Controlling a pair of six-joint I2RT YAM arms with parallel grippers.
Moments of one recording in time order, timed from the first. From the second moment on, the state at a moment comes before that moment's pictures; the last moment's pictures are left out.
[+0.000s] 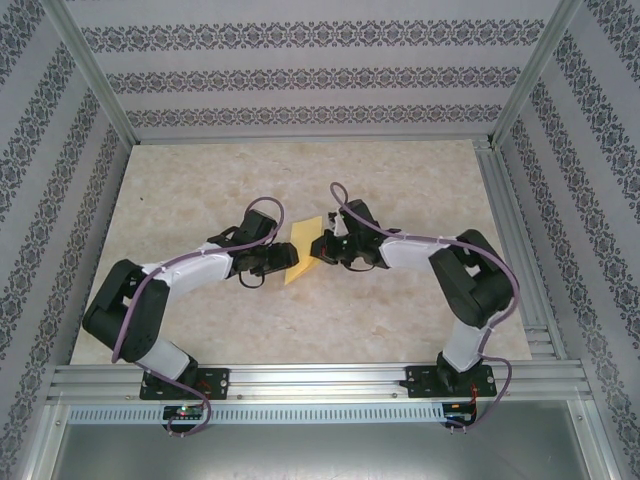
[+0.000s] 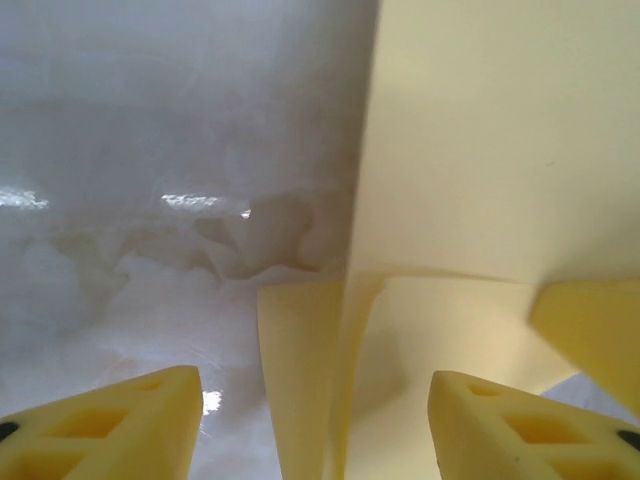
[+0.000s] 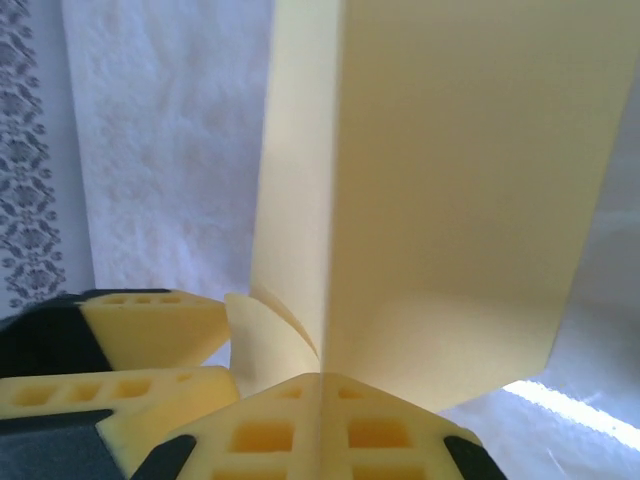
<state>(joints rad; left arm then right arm) -0.54 1.53 0.84 -0.29 0.20 -0.77 0.59 1.75 0.93 0.05 -0.51 0.85</state>
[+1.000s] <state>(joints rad) -0.55 1.39 0.76 -0.08 0.22 -0.39 0.67 1.68 0.99 -0.19 -0.03 1.18</state>
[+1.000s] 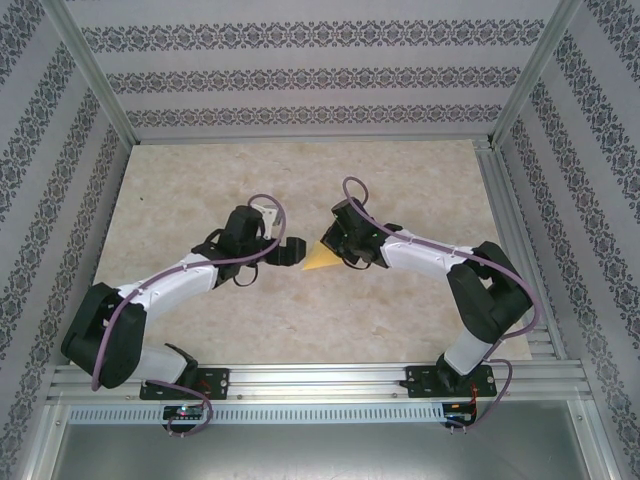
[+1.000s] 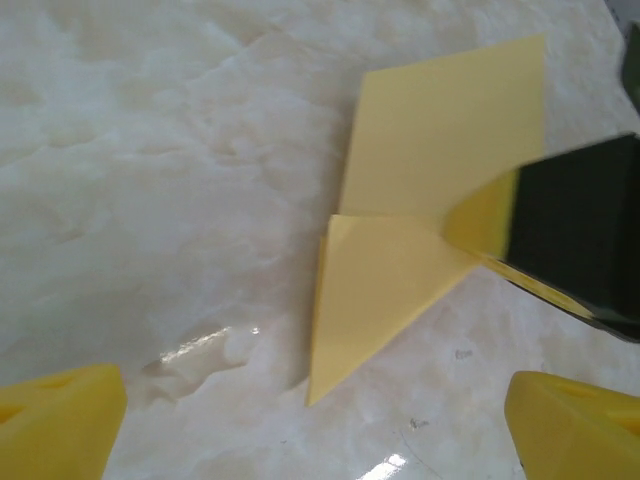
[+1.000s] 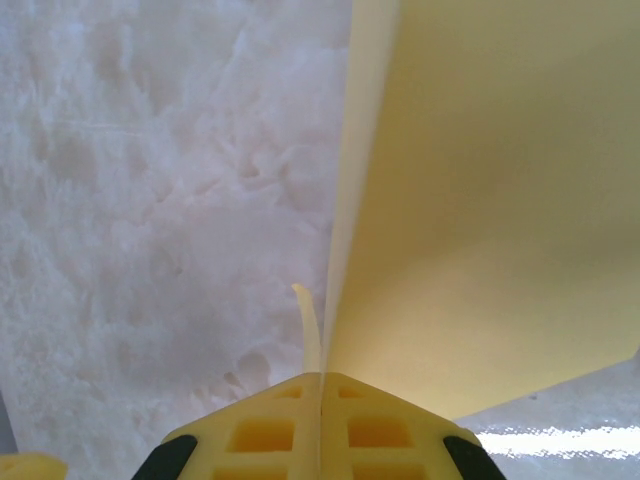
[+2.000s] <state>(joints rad) -0.70 1.67 0.60 0.38 0.26 0.08 0.63 1.68 0.81 -0.02 -0.18 1.45</state>
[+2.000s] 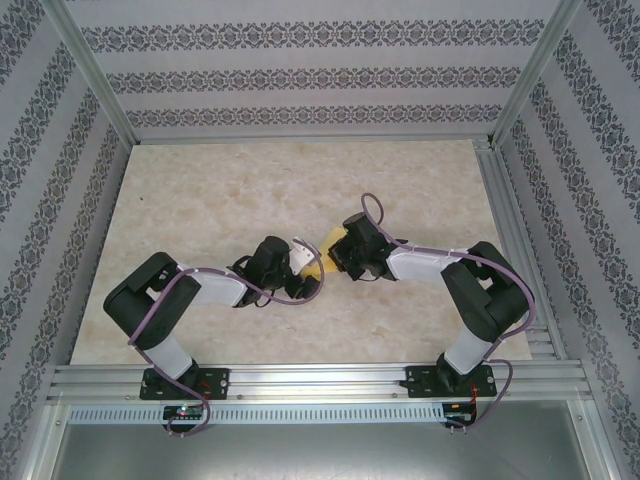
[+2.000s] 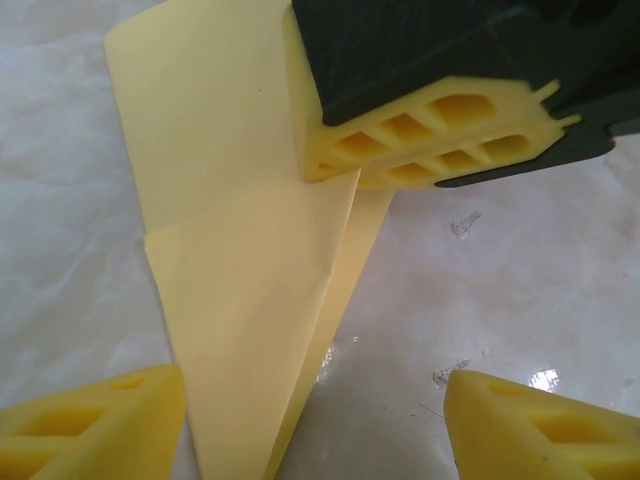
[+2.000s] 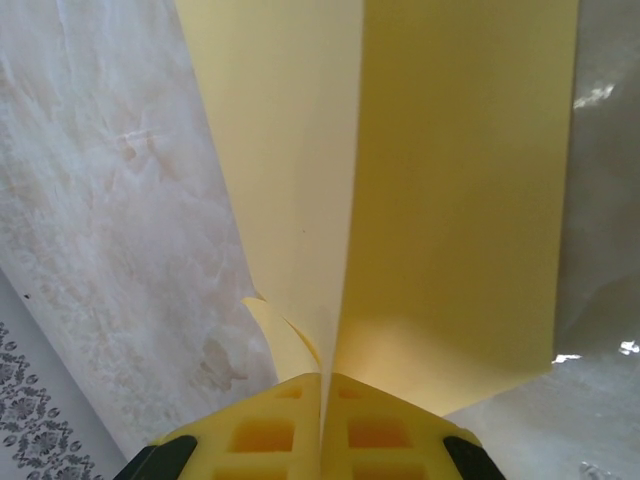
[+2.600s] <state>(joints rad) -0.71 1.72 0.62 0.45 0.26 0.20 0.63 1.64 0.81 -0.01 -0.24 1.49</state>
